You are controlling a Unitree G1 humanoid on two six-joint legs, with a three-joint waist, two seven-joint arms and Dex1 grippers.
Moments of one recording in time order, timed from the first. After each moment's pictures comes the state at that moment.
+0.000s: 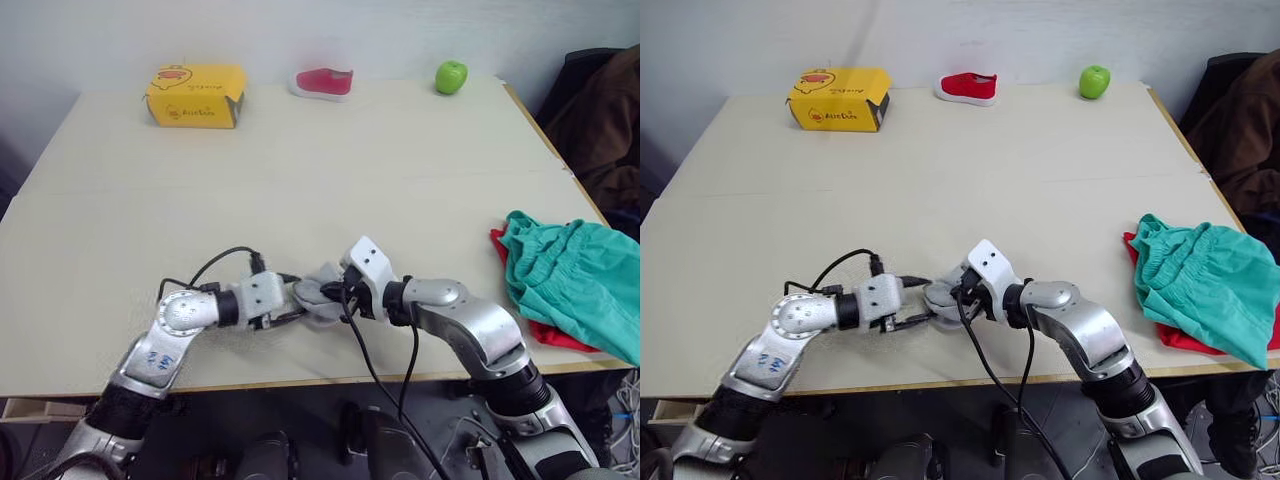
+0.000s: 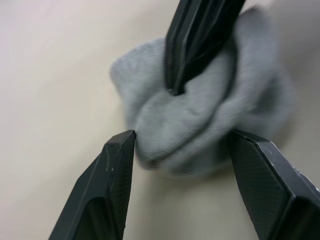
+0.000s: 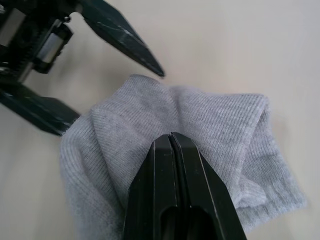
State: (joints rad) left arm -0.26 0.61 -0.15 -0.17 -0.21 0.24 -0.88; right arm -0.49 -0.39 0.31 -0.31 0.34 0.93 0.57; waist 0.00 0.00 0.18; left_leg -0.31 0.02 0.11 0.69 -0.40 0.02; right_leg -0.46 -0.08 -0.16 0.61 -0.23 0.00
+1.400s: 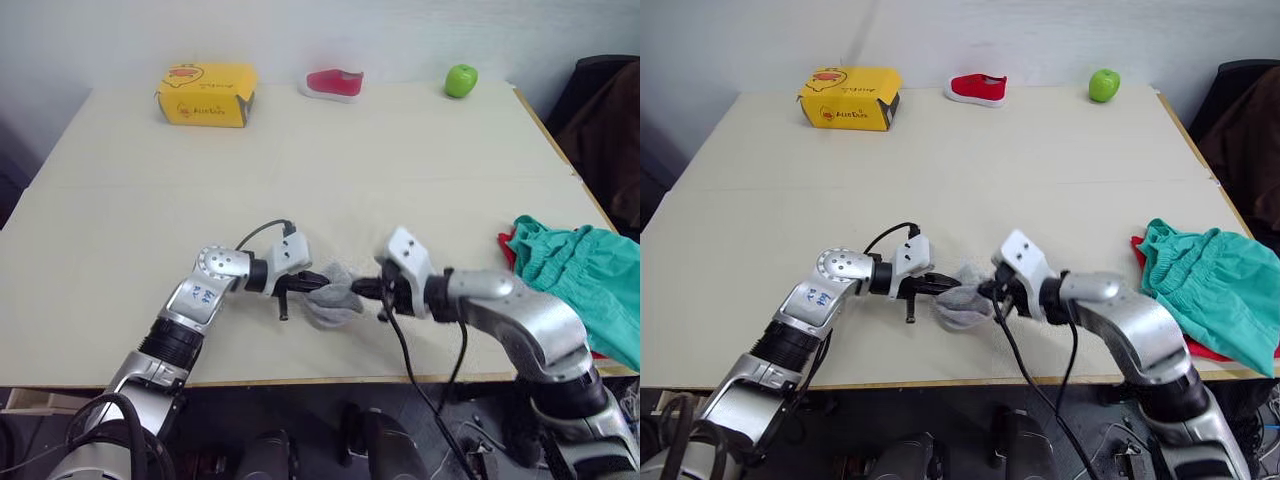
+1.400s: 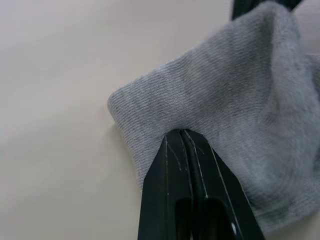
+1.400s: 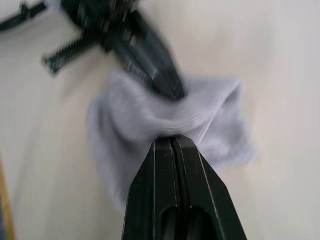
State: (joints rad) left arm -0.64 0.46 -0.30 0.24 -0.11 0.26 -1.02; right arm -0.53 -0.53 0.18 -0.44 0.45 1.05 0.66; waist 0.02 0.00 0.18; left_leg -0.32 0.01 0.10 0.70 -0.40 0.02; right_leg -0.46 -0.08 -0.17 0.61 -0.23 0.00
